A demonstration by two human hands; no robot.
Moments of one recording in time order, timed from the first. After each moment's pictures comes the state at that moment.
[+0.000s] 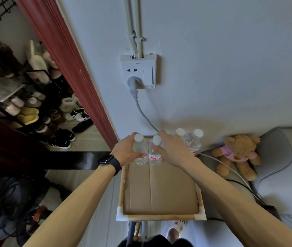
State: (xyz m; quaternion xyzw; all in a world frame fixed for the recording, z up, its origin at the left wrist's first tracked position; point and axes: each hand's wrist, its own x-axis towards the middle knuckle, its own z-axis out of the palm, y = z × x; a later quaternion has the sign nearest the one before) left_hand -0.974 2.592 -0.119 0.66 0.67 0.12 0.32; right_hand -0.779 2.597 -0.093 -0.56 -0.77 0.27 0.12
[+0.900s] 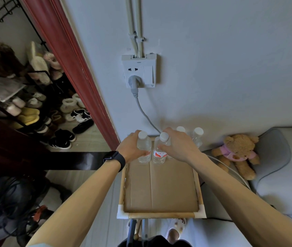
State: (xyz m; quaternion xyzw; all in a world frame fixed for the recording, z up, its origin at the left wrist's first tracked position) left_hand -0.963 2.595 -0.123 0.65 0.66 0.13 0.35; right_hand -0.762 2.601 -0.084 -0.59 -0.76 0.25 0.08
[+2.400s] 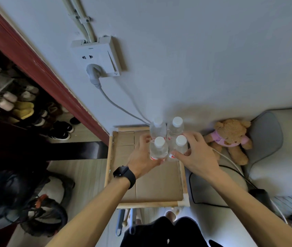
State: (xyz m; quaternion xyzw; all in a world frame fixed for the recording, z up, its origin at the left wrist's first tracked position) left_hand -0.842 2.548 -0.142 0.61 0.66 0.19 0.40; right_hand -0.633 2.552 -0.124 -0.65 -0.69 0.28 0.15
